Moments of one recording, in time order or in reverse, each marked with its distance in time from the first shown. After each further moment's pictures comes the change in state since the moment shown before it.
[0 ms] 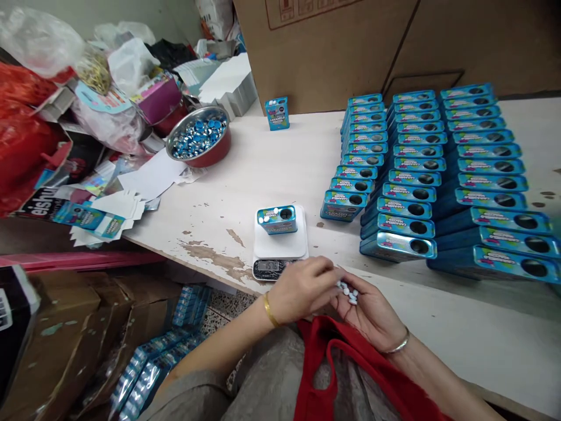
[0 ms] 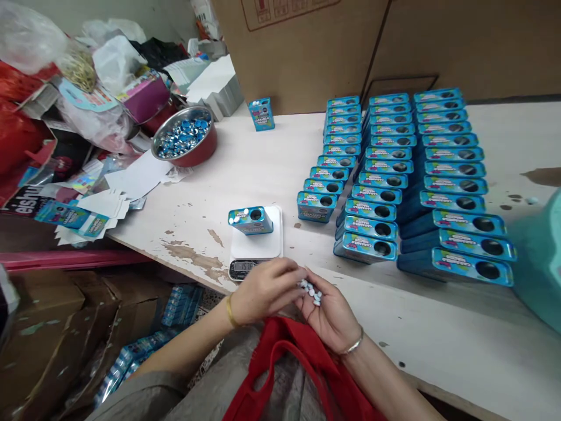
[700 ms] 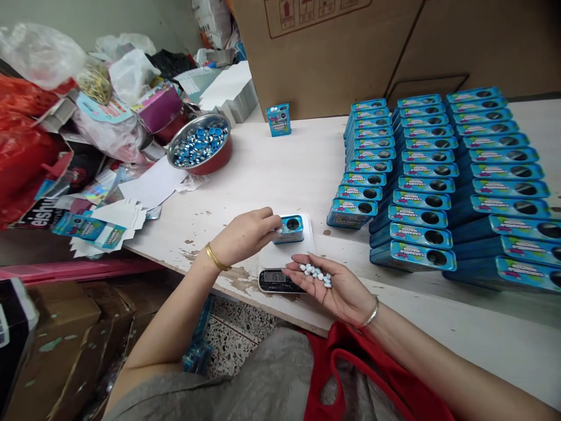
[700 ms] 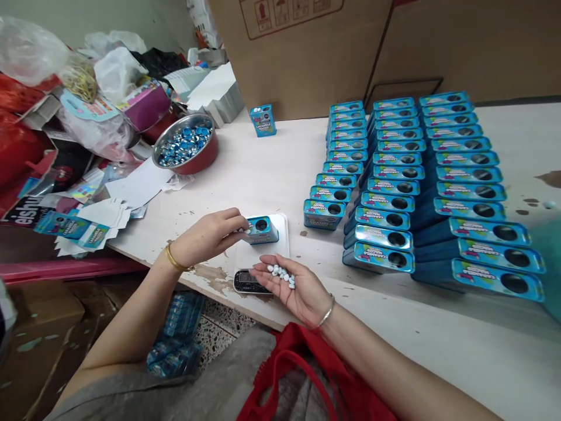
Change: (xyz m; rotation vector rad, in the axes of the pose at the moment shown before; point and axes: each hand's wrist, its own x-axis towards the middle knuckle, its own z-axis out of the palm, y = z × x) left_hand 0.021 -0.093 -0.117 0.217 -0.274 -0.100; right_hand 0.042 0.010 0.051 -0.209 -0.202 0.128
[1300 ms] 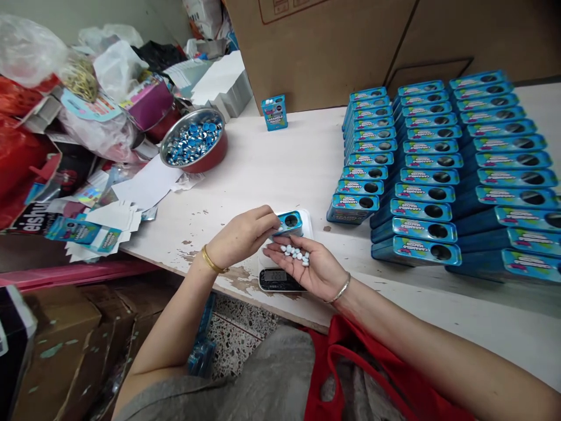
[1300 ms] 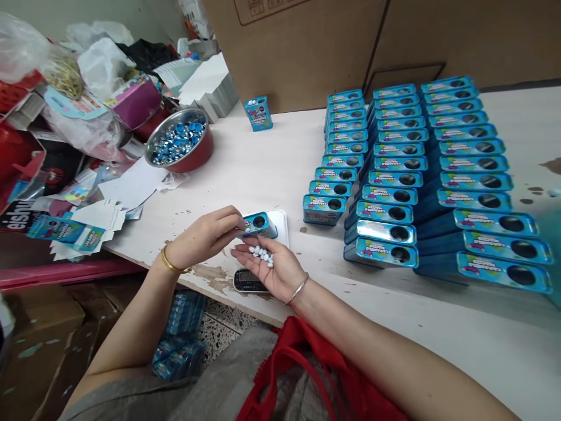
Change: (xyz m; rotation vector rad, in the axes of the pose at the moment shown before) left_hand -0.002 -0.009 0.006 -0.161 0.054 0.067; right_hand 0.036 0.000 0.029 0.088 -0.091 -0.033
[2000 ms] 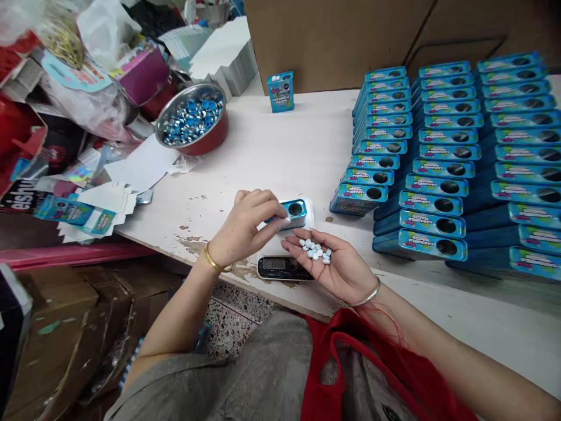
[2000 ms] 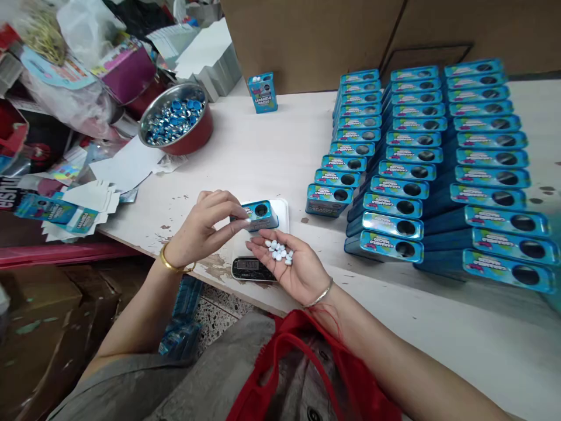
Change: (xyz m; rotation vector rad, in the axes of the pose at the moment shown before) left_hand -0.002 0.022 0.011 0.058 0.236 -0.041; right_hand -0.031 -0.012 -0.004 -0.029 0.116 -0.042
